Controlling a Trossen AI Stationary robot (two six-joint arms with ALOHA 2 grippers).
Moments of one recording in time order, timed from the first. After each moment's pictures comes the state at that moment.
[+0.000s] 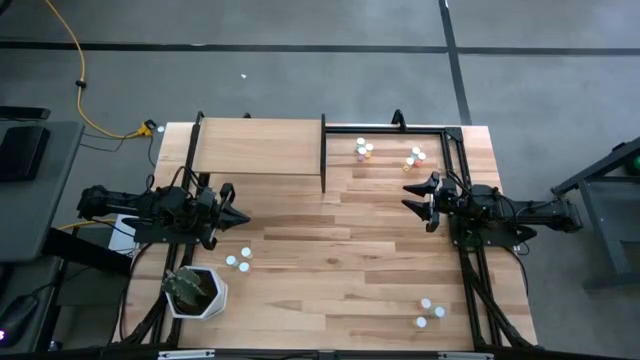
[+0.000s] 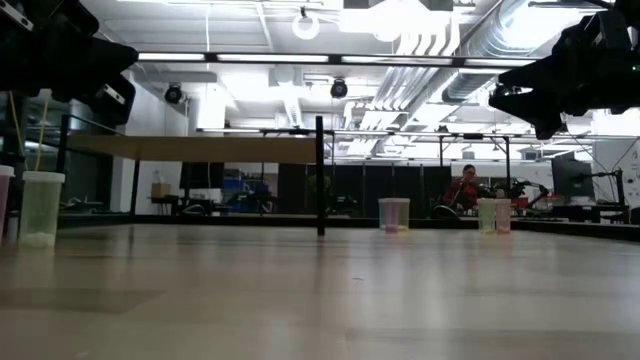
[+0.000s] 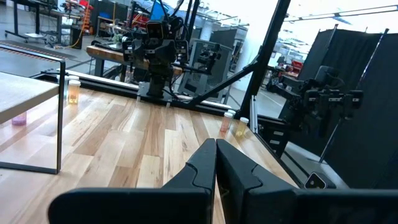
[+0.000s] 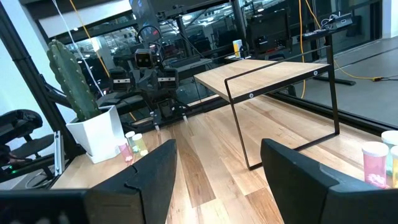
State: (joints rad) left arm -0.02 0.00 0.01 0.02 0.01 -0.26; right arm -0.01 0.01 0.01 0.05 0.20 0.26
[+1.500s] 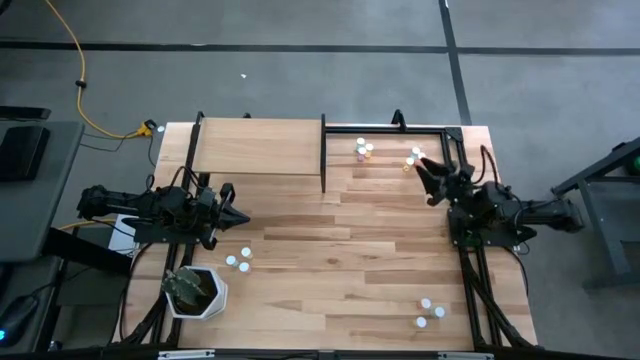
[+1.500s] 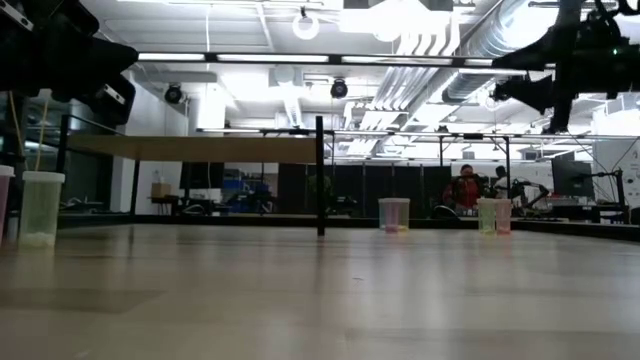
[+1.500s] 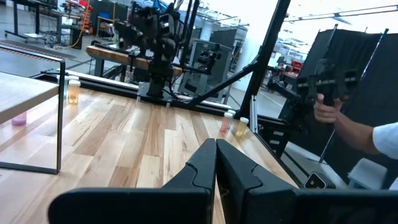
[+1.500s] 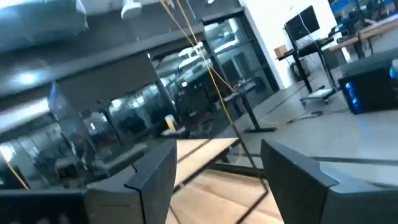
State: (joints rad) left arm -0.02 0.00 0.01 0.02 0.01 -0.26; right arm -0.01 0.06 0.03 0.32 0.62 0.29
